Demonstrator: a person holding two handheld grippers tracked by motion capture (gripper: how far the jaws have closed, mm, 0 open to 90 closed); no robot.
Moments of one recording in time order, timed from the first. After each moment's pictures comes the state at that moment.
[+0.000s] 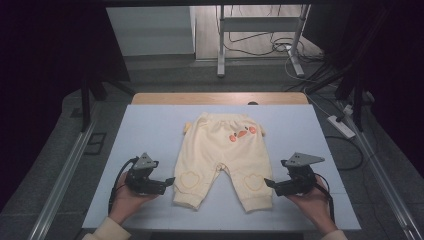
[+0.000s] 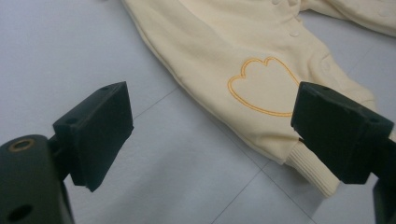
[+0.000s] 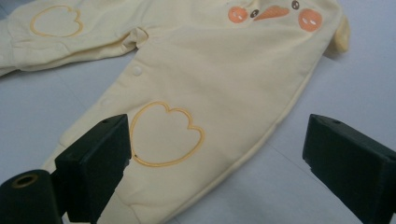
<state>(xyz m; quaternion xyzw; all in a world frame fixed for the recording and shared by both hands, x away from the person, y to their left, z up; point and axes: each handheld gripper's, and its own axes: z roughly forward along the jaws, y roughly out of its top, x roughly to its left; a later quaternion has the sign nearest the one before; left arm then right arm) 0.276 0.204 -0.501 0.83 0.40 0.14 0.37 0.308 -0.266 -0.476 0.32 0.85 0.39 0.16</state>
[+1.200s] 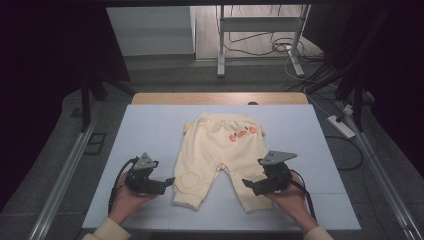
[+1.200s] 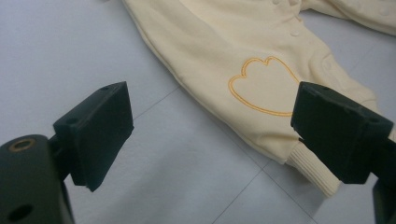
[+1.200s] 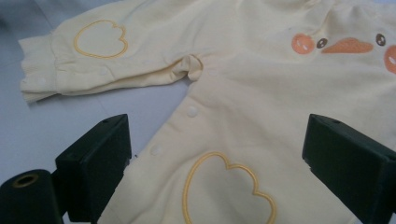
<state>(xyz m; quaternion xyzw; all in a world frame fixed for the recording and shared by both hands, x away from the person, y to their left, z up) 0.276 0.204 -0.501 0.83 0.40 0.14 0.37 0.314 -0.205 -0.479 0.28 0.86 0.40 0.13</state>
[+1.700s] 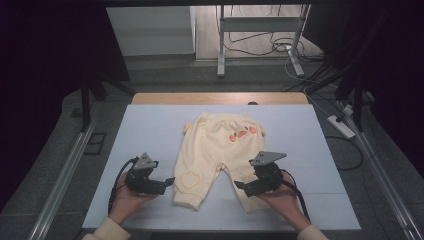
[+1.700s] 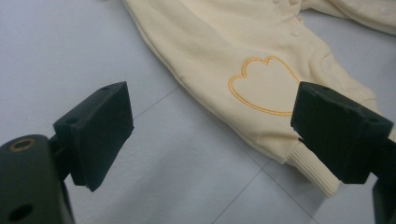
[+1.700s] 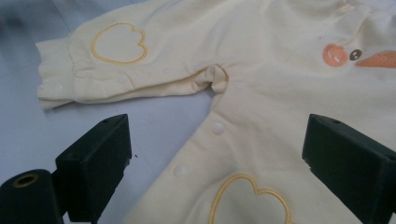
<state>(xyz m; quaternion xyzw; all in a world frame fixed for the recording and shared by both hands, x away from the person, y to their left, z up) 0.276 0.204 -0.501 0.83 0.40 0.14 0.37 0.313 -0.182 -0.481 0.26 0.87 0.40 0.12</state>
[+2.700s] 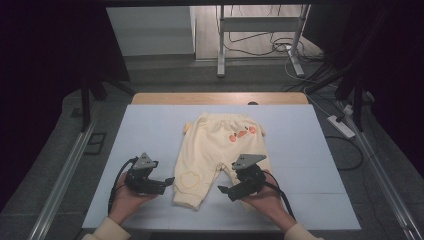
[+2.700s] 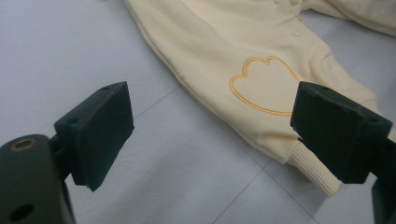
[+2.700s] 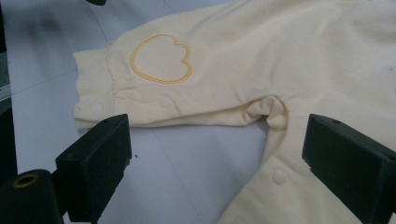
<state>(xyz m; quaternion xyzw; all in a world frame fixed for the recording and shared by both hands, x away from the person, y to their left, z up) 0.276 0.205 -0.502 0.83 0.40 0.14 0.37 0.306 -0.137 -0.484 0.22 0.89 0.40 0.09</state>
